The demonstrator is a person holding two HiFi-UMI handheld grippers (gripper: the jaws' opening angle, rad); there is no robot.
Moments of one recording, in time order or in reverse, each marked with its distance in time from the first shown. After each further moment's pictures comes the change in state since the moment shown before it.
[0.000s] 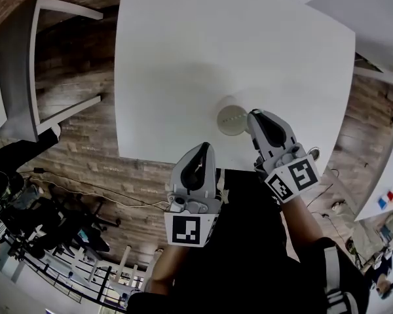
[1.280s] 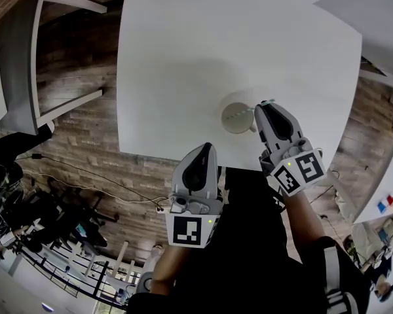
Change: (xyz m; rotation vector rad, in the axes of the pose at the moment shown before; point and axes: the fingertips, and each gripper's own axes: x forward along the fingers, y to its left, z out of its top) left arm -0.009 0.006 -0.006 -0.014 0.003 0.021; right arm 0.008 -0.014 -0.006 0.022 0.009 -0.013
